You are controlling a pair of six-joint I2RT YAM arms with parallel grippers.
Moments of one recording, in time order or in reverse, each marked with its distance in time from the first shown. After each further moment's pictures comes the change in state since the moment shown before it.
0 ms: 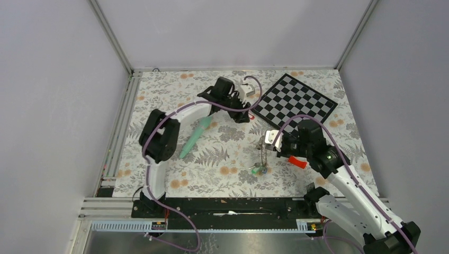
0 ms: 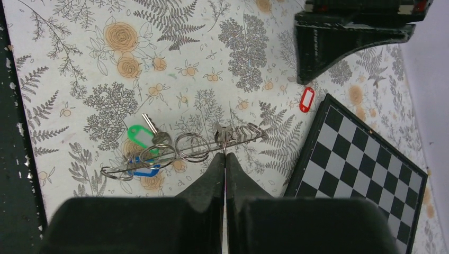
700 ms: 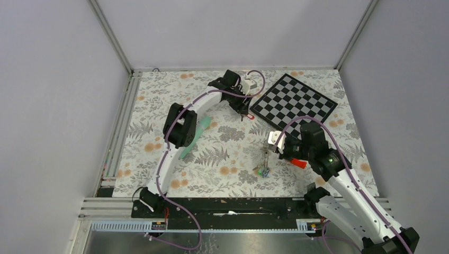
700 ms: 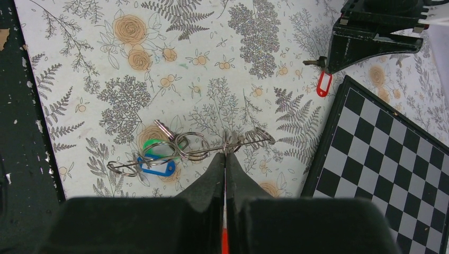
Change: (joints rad) left arm 0.058 0.496 0.663 -0.359 -0.106 0.012; right arm -0.050 -0.053 -0.045 -0.037 -0.030 0.061
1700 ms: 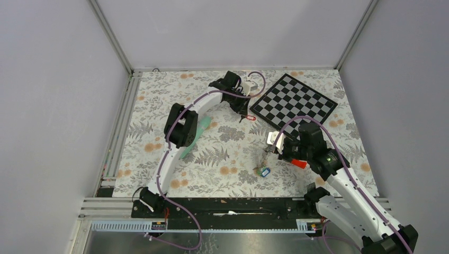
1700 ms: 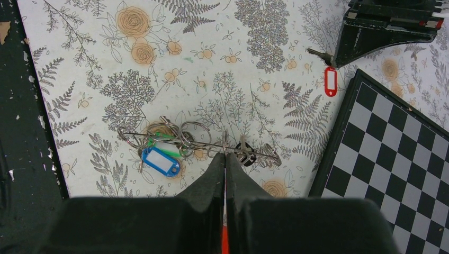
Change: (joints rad) left arm 0.000 0.034 0.024 -0.032 0.057 -0.013; right arm 0.000 0.018 -0.017 0.001 0.000 0.000
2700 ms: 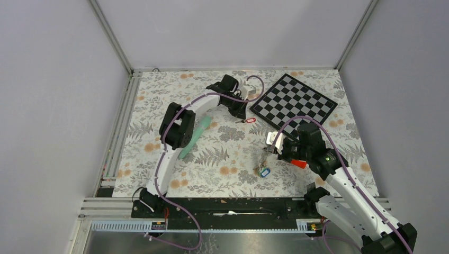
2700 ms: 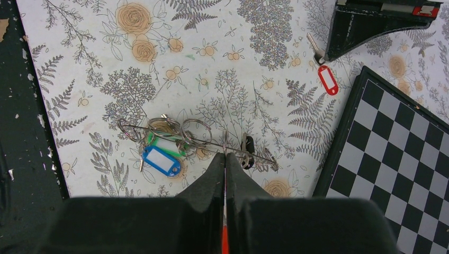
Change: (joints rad) left arm 0.000 -0.078 -0.161 0.063 0.078 0.029; right arm 0.000 0.010 -0.013 0.011 0.000 0.003
